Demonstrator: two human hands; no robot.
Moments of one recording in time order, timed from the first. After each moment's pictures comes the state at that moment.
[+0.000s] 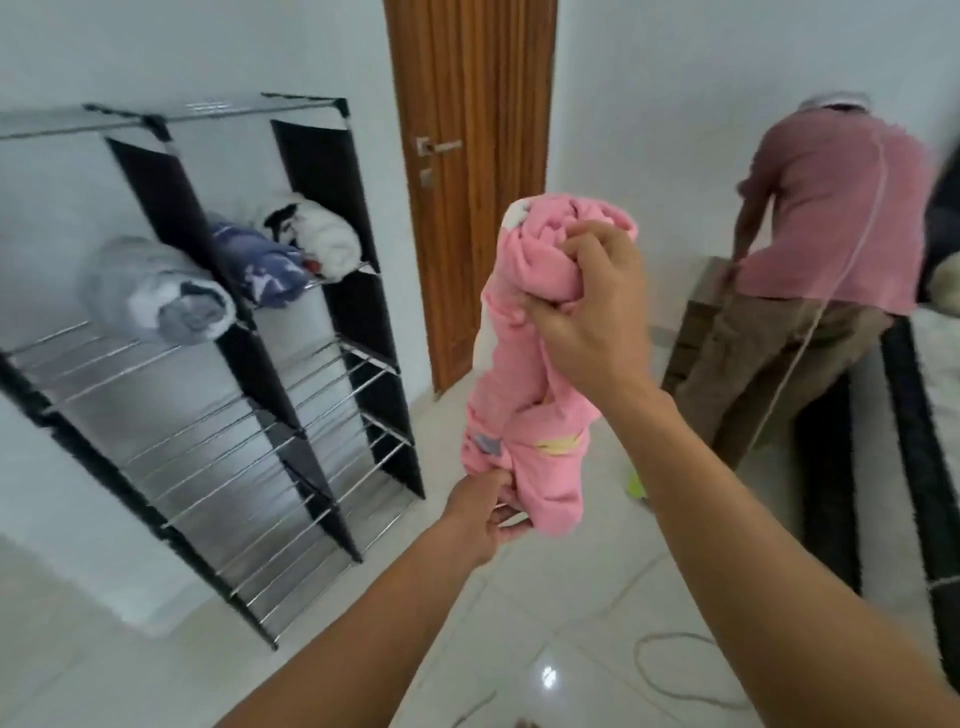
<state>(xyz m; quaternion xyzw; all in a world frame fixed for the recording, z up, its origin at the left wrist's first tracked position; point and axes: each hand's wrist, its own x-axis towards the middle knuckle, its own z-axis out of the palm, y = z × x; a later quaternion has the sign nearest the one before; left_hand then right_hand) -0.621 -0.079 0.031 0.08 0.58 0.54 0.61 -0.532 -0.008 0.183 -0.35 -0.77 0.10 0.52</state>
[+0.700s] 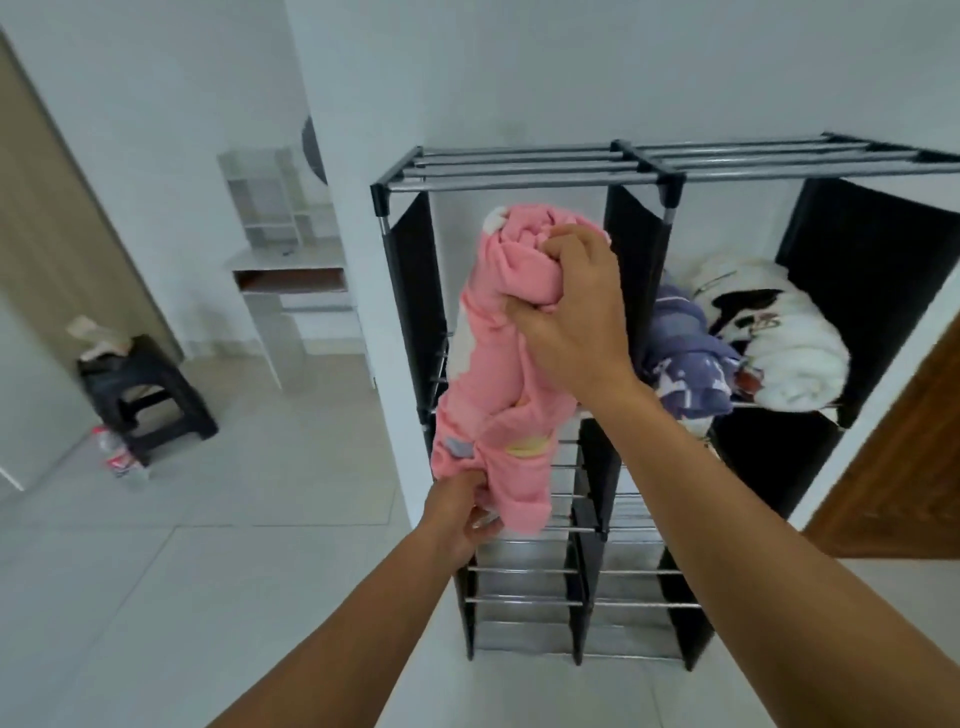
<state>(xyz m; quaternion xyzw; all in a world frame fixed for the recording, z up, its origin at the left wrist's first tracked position) -0.985 -0.129 0.060 -0.20 0.57 0.77 0.22 -0.996 0.000 0.212 0.07 -0.83 0.37 0.41</state>
